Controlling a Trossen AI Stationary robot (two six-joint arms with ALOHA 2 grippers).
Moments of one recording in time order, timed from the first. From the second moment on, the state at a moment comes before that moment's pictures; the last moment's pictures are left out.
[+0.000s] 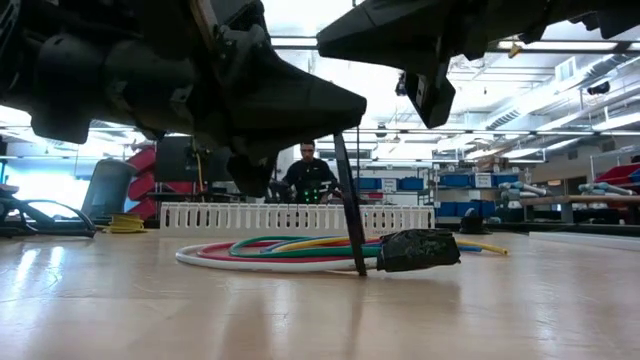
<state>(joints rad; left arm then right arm) -0.45 2.00 0.72 1.18 -0.34 -0.45 0.50 1.77 0.85 0.68 0.47 0.60</state>
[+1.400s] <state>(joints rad) -0.45 2.00 0.72 1.17 -0.33 -0.21 0.54 1.77 0.85 0.59 0.52 0.62</state>
